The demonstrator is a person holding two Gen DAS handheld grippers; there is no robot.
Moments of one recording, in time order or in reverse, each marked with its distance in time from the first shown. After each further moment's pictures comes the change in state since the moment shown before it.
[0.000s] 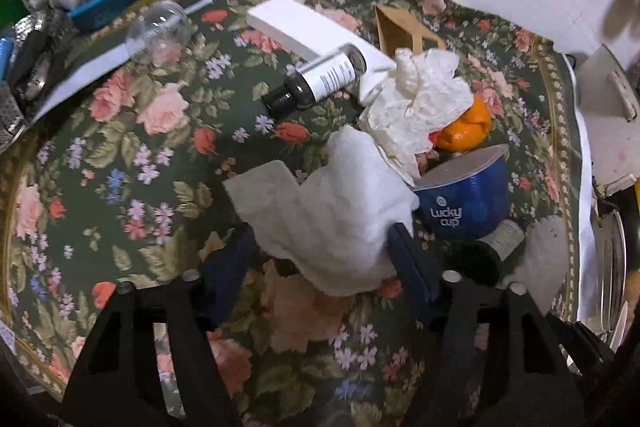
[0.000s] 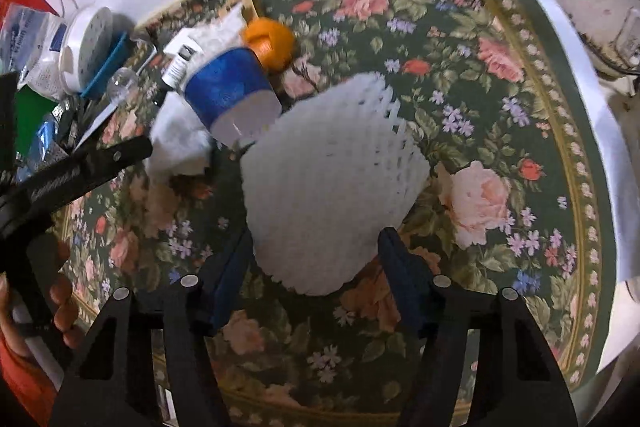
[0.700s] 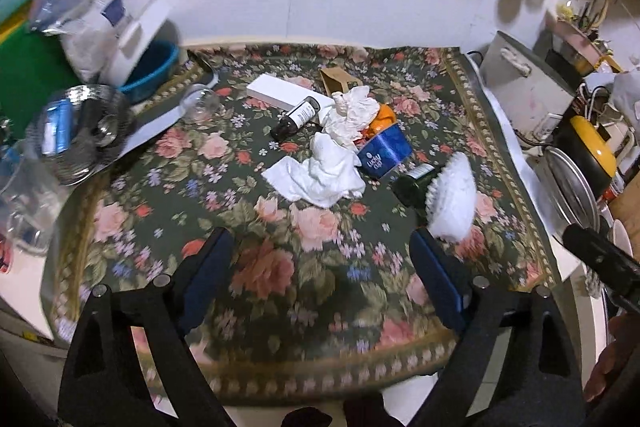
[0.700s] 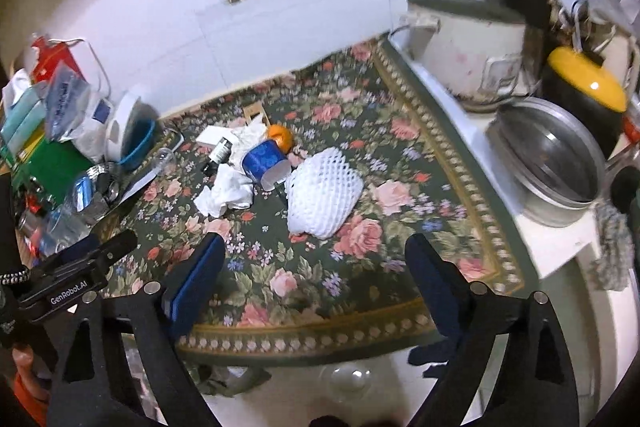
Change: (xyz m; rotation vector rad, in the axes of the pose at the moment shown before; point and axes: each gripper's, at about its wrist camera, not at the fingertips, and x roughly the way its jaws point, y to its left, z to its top) left arm -0.147 0.015 -0.079 0.217 -0.228 -0.072; right arm -0.148 0.040 -0.086 0.104 -0.384 -0.118
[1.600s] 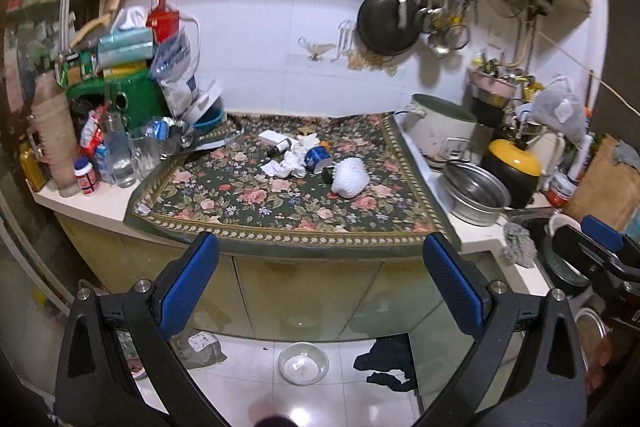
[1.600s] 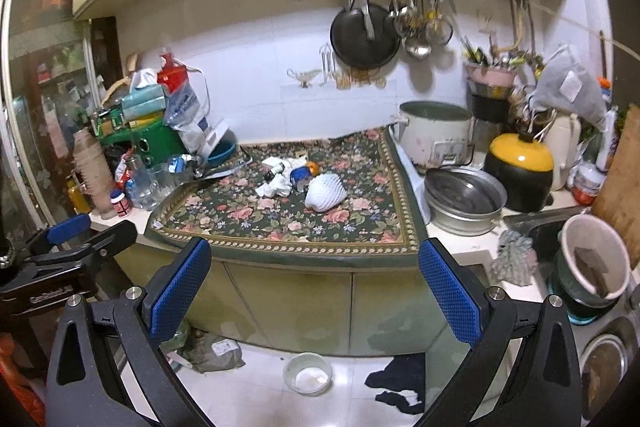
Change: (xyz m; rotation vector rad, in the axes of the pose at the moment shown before) left arm -0.307 -0.136 -0.221 -0.032 -0.347 0.067; right arm -0.272 -0.054 -0.151 -0.251 -0.316 0.116
